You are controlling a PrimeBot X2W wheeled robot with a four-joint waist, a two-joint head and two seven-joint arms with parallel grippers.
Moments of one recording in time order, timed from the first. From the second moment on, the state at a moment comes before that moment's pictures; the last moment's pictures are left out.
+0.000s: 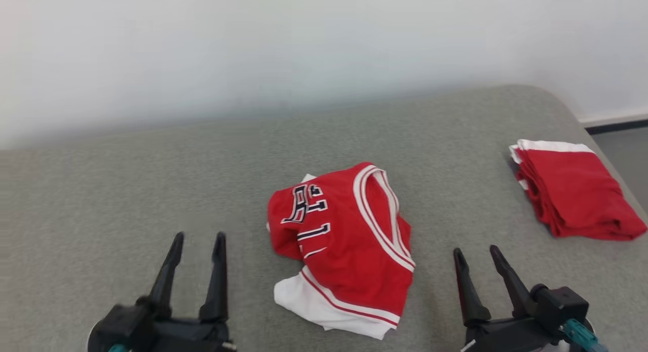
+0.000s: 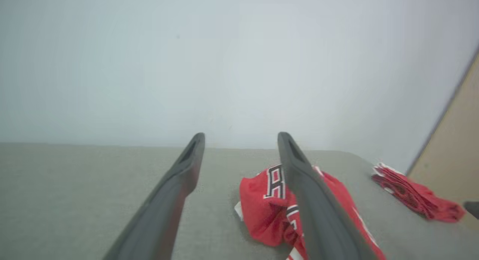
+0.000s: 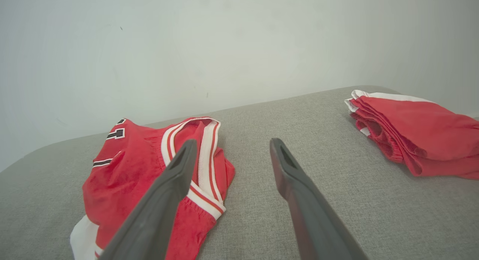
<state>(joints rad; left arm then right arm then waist) -0.12 0.11 -0.21 0.11 -0.37 -0.06 -0.26 -0.03 -0.05 0.10 0.17 0.24 0.13 -0.15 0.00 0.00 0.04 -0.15</state>
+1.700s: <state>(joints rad) 0.14 0.05 -0.01 0.04 -0.26 -0.13 -0.26 0.00 -0.05 0.06 0.23 0.21 0.13 -0.11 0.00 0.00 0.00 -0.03</state>
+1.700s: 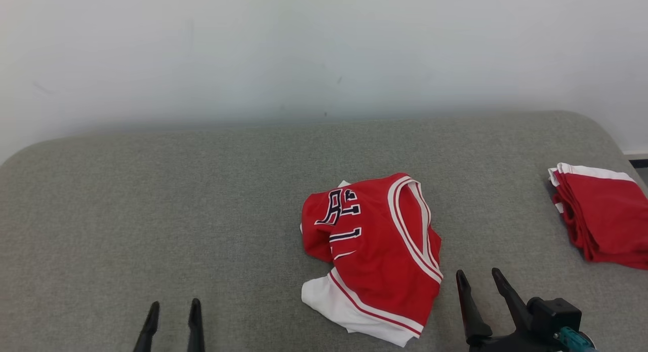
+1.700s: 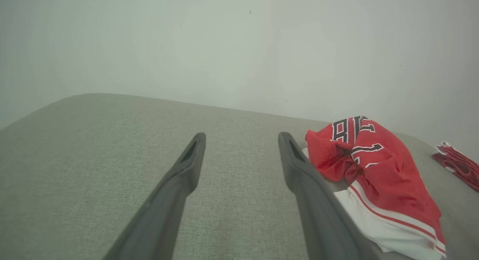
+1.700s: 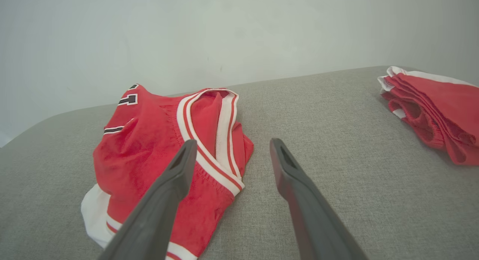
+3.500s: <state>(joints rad) -0.51 0.06 -0.71 0.81 -0.30 -0.02 -0.18 -0.10 -0.05 0.11 0.29 0.26 0.13 -0.19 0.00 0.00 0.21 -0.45</state>
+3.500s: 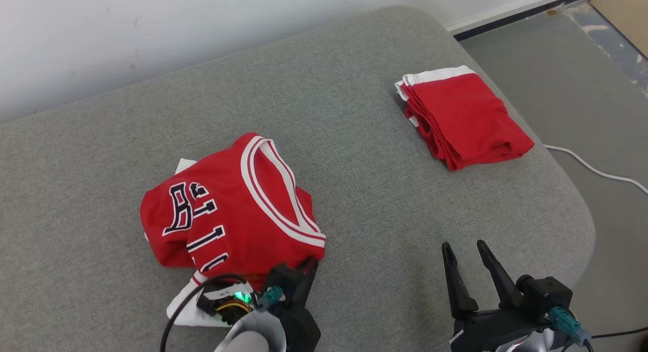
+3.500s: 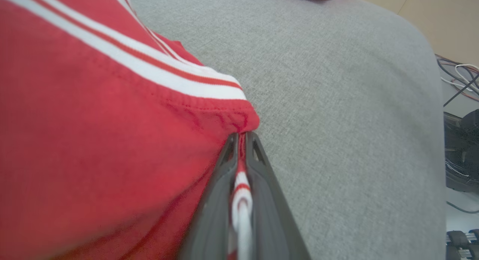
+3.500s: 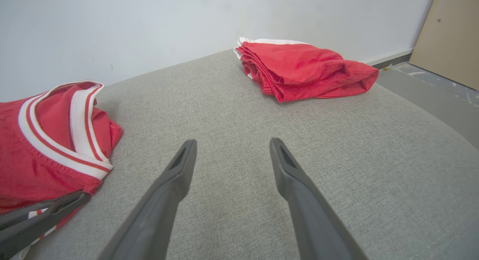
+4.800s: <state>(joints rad) -0.77 0.10 -0.38 0.26 -0.62 0.13 -0.26 -0.12 -0.05 0.12 0.33 0.27 0.13 -0.21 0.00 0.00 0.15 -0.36</state>
